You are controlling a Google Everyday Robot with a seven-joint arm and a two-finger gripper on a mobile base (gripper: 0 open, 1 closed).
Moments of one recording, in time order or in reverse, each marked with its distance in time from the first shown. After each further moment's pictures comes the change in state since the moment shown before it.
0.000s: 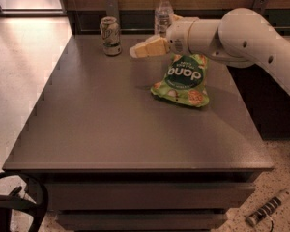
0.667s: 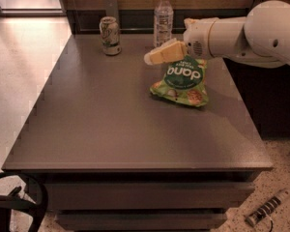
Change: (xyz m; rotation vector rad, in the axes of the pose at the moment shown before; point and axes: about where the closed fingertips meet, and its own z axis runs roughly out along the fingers) arm 0.010 0.009 -0.062 0.008 0.102 0.015
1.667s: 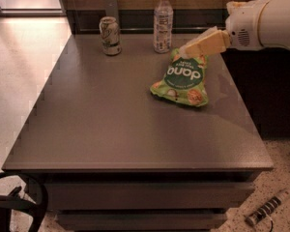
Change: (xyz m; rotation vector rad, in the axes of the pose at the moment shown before) arm -0.013 -0.025 -0.108 0.154 0.087 -0.069
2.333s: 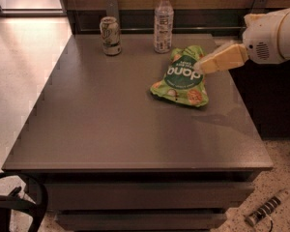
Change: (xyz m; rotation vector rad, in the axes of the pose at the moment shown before) arm 0.031 0.009 -0.033 0.027 0.115 0.001
